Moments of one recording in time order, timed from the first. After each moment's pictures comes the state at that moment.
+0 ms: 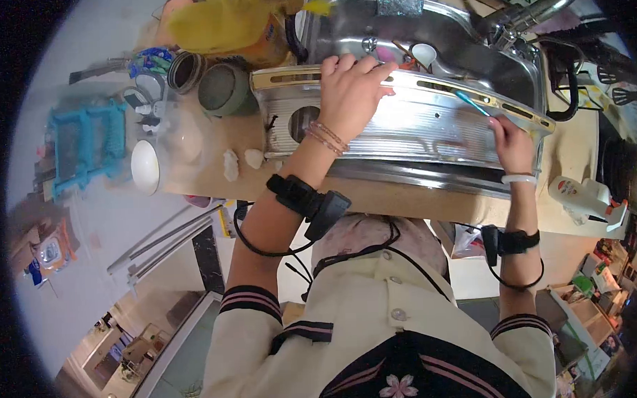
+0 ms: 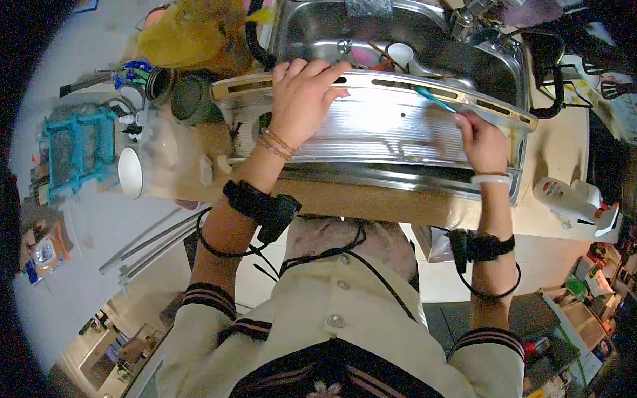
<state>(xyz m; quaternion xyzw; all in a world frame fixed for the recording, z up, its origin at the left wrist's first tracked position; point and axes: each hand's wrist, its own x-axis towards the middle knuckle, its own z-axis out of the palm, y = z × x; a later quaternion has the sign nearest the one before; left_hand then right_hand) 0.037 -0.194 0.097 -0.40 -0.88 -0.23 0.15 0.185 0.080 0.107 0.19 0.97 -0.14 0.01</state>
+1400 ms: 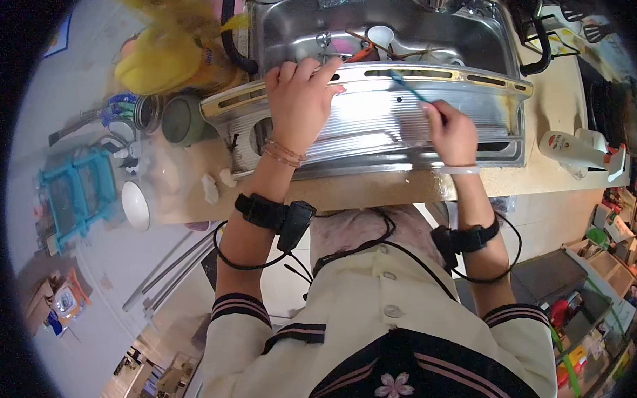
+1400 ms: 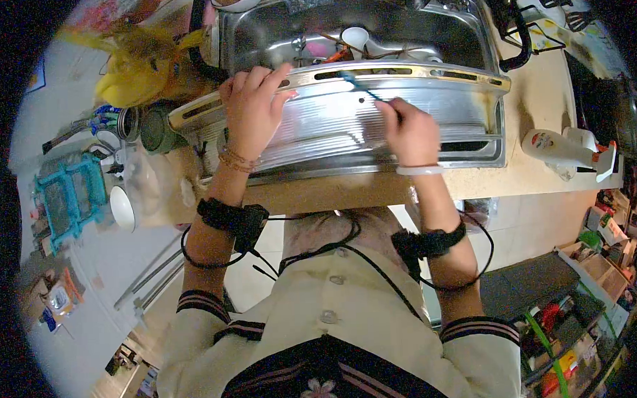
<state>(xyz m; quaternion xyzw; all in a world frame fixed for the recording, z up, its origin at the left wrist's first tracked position) 0.050 -0.187 0.105 -0.42 -0.88 -0.19 0.15 0.198 0.007 0.095 0.27 0.92 -0.26 -0.10</state>
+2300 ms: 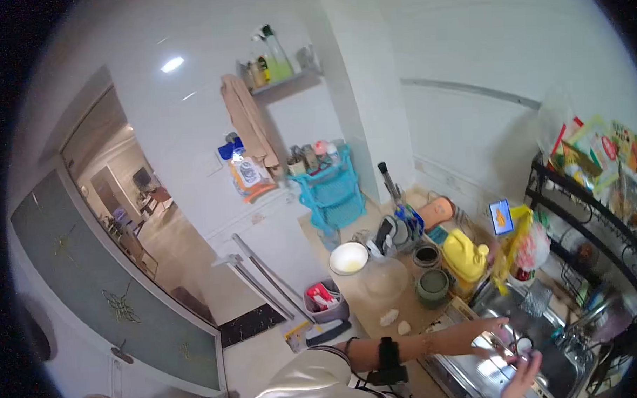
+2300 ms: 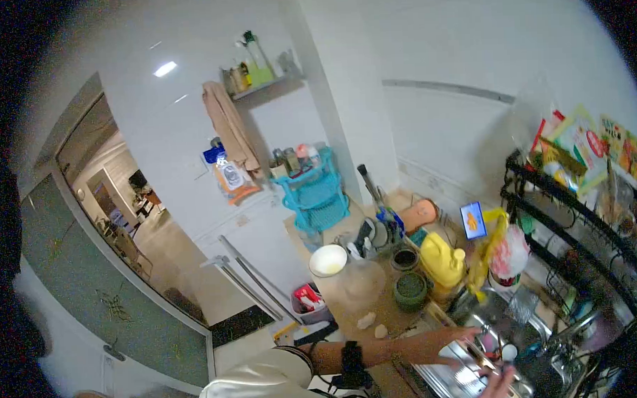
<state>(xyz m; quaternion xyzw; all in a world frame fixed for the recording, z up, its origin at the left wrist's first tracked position) 0.096 -0.250 0.221 -0.39 -0.75 -0.53 -0.11 0.162 -0.053 0.196 0.06 0.70 -0.68 -0.22</state>
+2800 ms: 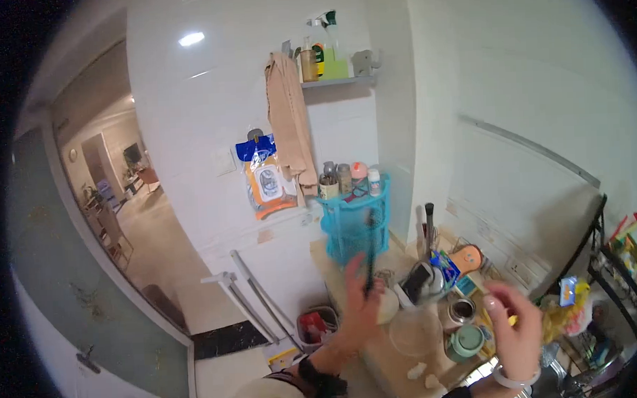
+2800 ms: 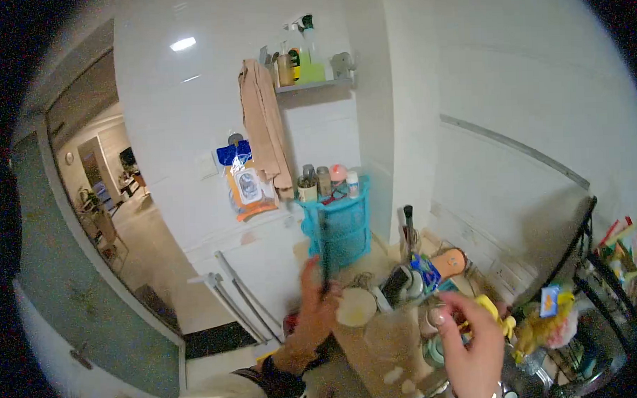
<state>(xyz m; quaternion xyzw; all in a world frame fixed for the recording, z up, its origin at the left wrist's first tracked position) 0.131 -0.566 0.327 0.02 -0.64 -0.63 0.44 0.113 -0.354 0.427 -0.24 0.81 -0.51 -0.16</state>
